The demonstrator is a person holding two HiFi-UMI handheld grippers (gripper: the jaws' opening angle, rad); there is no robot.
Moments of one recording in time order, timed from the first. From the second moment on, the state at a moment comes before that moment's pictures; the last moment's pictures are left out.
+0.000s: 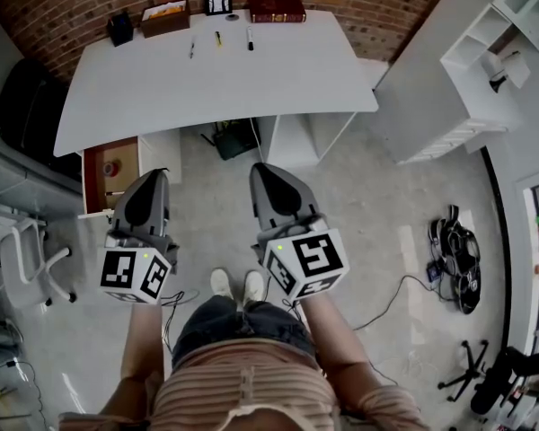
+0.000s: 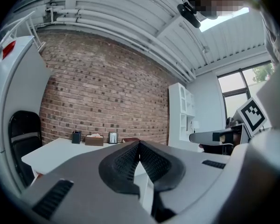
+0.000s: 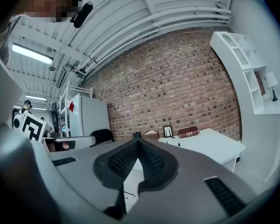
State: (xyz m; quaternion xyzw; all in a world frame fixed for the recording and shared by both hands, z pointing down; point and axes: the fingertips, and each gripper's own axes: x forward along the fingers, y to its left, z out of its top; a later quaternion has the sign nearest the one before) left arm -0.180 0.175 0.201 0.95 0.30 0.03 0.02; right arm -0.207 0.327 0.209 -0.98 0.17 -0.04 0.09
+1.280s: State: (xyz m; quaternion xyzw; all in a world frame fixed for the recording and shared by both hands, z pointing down) left arm -0.122 0.188 0.205 0.96 0.27 0.04 0.03; right arm -0.150 0.366 0.214 -0.98 0.17 -0.05 0.09
